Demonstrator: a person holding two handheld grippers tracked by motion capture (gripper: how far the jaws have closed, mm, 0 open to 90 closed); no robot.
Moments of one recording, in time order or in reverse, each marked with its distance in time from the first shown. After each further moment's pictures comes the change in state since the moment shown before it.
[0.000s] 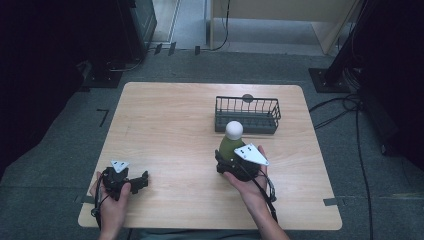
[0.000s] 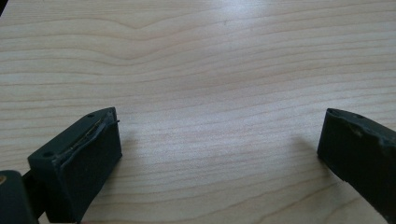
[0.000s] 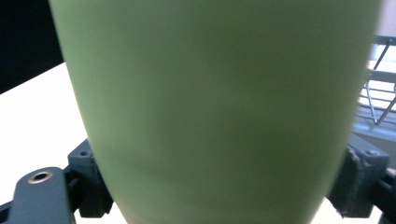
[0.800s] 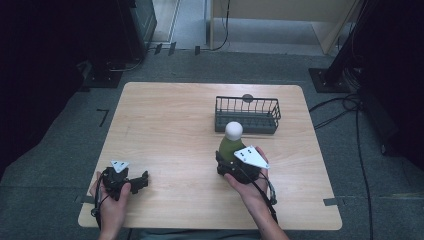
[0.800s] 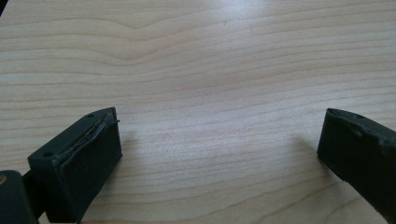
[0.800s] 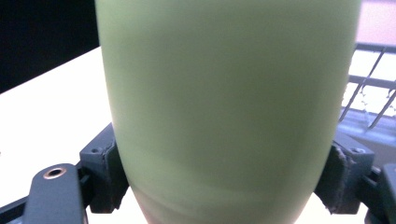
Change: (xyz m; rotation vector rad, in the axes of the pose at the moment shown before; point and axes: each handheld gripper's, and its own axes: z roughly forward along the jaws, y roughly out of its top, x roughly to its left) left arm 0.000 0.000 0.000 0.000 0.000 0.000; right arm 0.002 0.000 -0.010 -0.008 0.006 -0.010
